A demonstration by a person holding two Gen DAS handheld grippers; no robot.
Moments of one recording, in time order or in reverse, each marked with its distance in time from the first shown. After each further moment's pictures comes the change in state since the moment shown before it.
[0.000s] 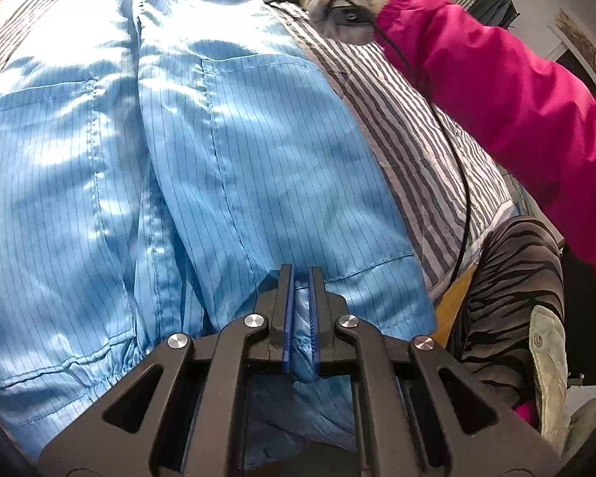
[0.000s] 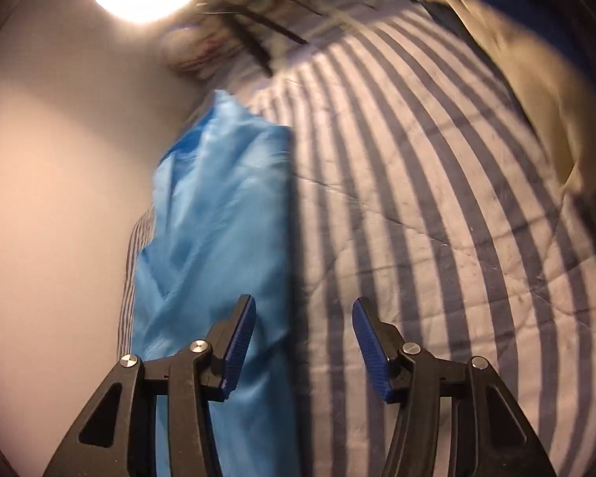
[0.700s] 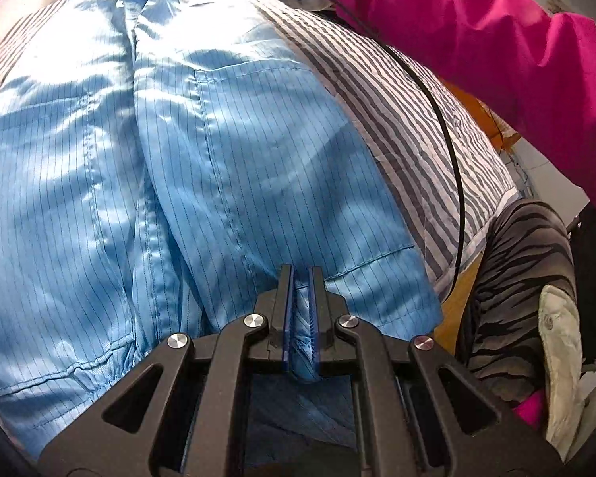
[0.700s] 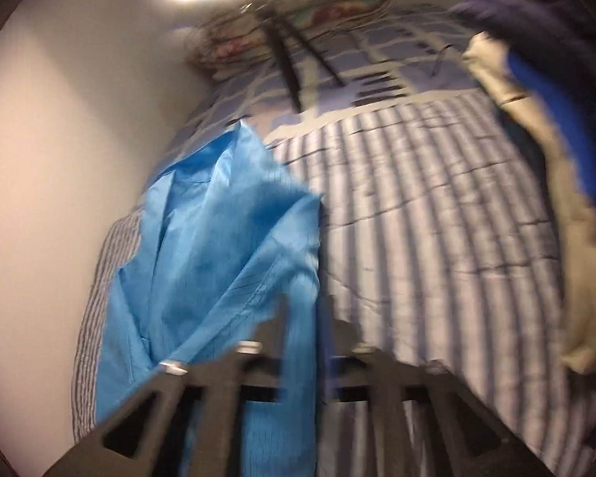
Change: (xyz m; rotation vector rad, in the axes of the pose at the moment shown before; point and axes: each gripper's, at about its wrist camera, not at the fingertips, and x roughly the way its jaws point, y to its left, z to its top) left arm 0.010 -0.022 -0.002 0.062 -0.012 0.038; right arm 0.006 0.059 0.051 -0.228 -0.079 -0.167
